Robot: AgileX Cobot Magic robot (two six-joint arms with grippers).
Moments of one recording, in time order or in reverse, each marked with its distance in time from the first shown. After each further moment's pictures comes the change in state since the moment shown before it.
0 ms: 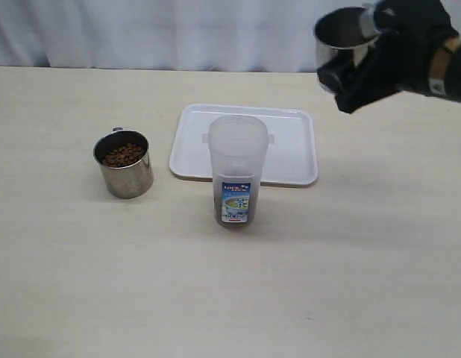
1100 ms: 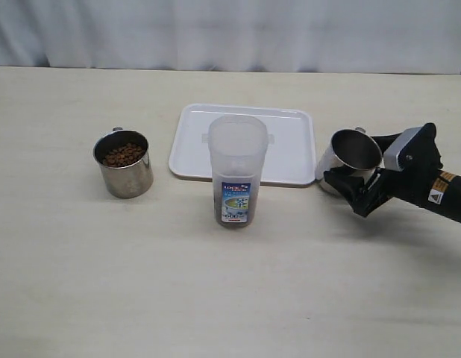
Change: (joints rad) left arm 0.000 0.000 0.000 0.000 -0.002 0.000; right arm -0.315 0.615 0.170 0.110 -0.752 -0.550
